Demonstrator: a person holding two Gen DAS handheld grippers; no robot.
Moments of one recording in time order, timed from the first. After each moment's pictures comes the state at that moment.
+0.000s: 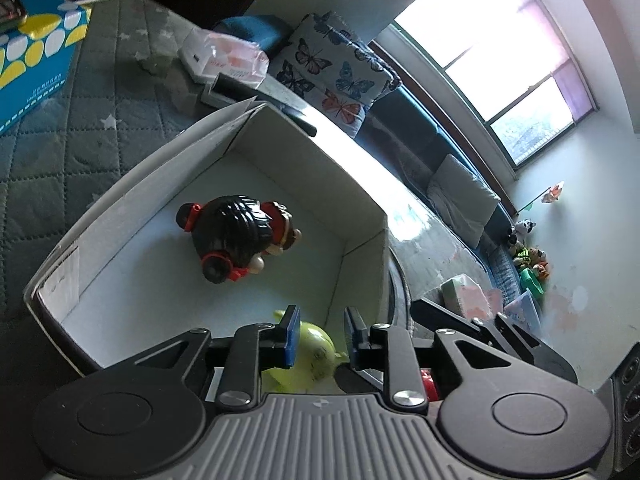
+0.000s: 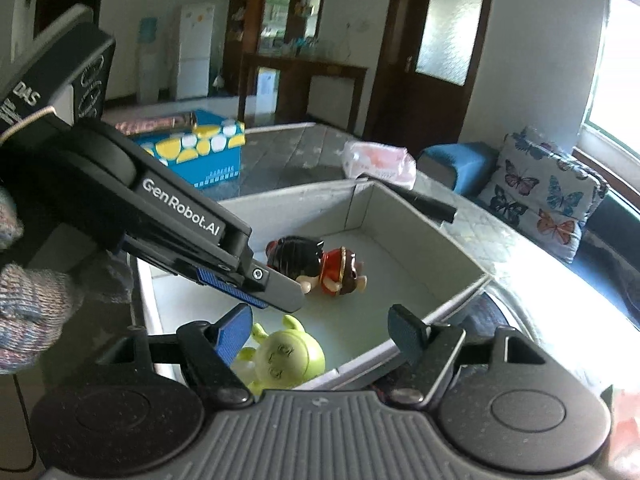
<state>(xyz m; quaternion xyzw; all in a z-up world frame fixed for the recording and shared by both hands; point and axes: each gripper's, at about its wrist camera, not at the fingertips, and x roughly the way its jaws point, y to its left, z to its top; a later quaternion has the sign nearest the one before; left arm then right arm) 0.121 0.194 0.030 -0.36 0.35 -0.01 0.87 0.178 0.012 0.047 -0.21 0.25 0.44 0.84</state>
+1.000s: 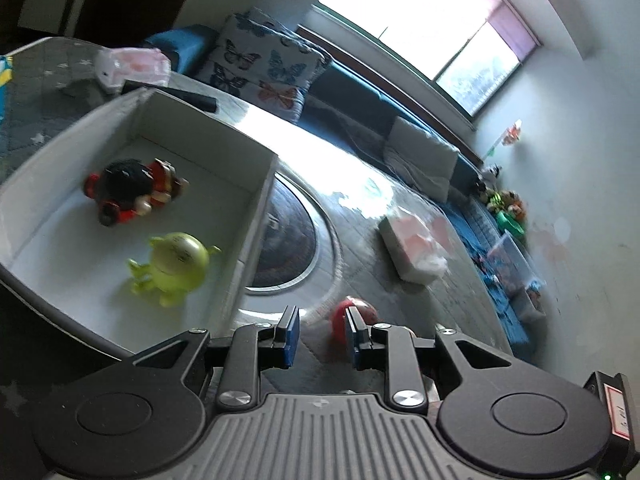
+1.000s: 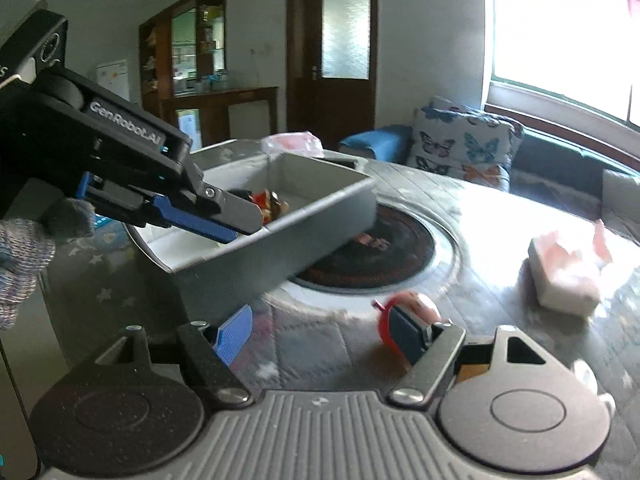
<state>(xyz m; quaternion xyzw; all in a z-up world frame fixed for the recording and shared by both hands) 0.093 0.091 0.051 -0.27 0.35 -0.08 0.89 0.116 -0.124 0.024 -0.10 0.27 0.34 0.90</state>
